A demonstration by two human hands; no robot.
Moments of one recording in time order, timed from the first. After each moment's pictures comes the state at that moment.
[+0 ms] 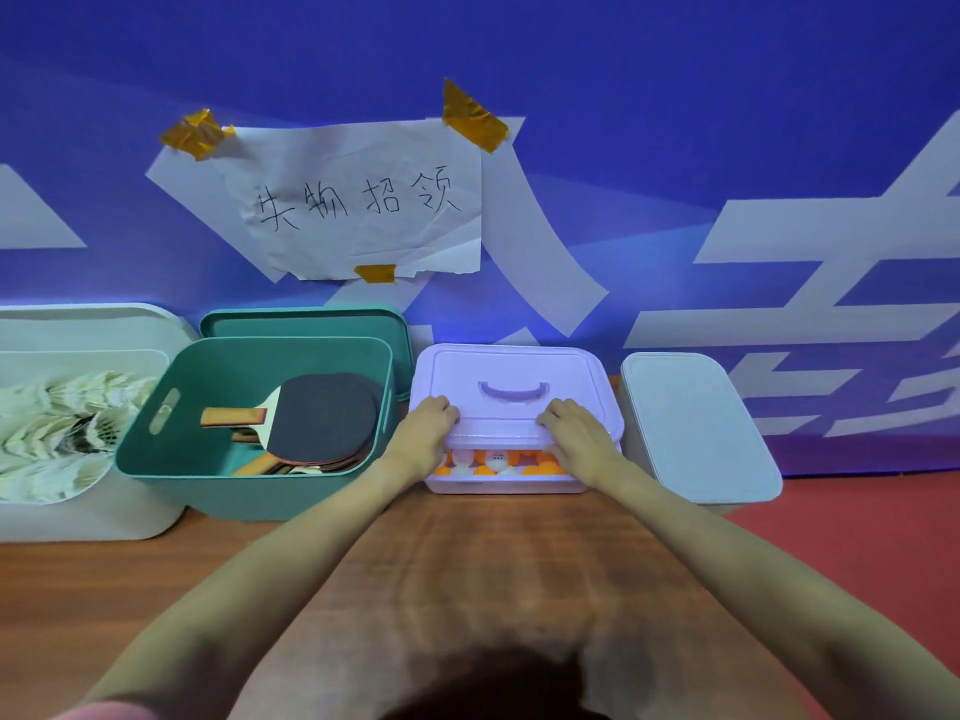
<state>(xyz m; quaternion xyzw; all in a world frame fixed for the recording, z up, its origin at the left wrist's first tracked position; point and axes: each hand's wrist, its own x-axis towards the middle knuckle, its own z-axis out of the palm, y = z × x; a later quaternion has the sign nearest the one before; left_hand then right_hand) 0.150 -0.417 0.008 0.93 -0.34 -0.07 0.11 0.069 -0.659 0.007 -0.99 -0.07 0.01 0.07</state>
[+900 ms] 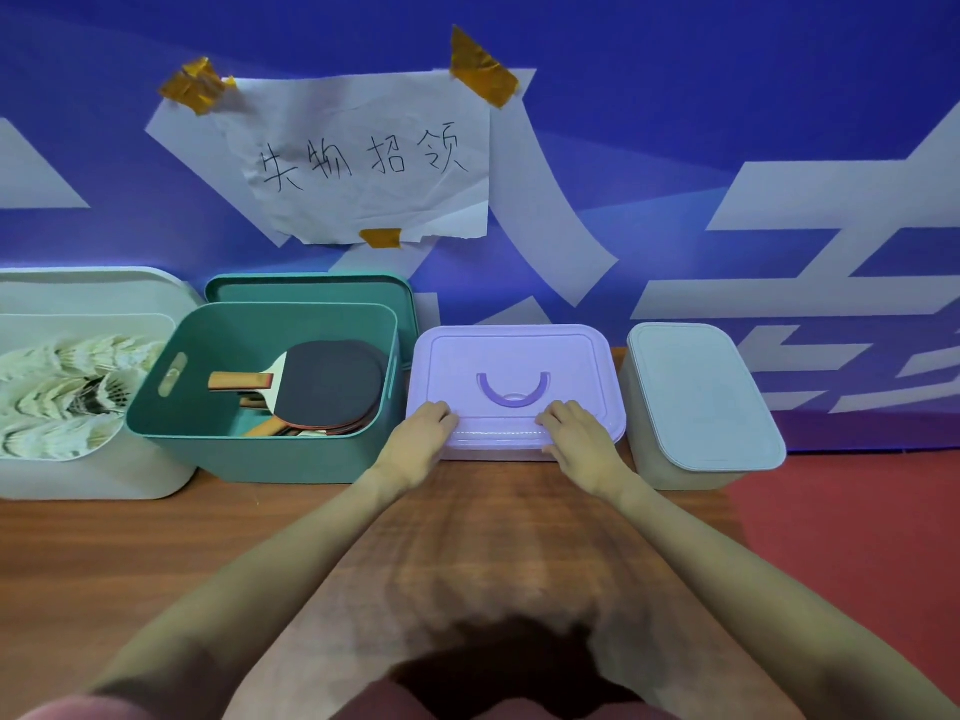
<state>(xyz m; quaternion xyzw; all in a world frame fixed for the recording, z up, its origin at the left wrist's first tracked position) 0.109 -0.390 -0.019 0.92 -0.37 -0.06 0.09 0.027 -0.641 -0.014 -0.99 -0.08 -0.01 0.08</state>
